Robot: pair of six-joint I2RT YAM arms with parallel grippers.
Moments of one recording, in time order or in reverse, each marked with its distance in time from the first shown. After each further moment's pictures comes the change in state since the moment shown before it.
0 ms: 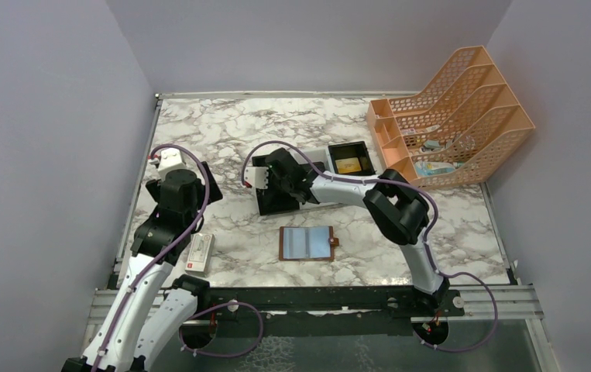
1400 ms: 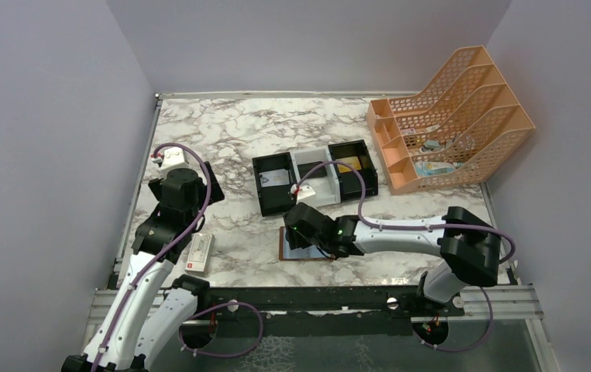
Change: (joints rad) left arm 0.000 0.016 0.000 0.001 0.030 0.014; right arm 0.274 -0.576 -0.568 -0.118 0.262 1.491
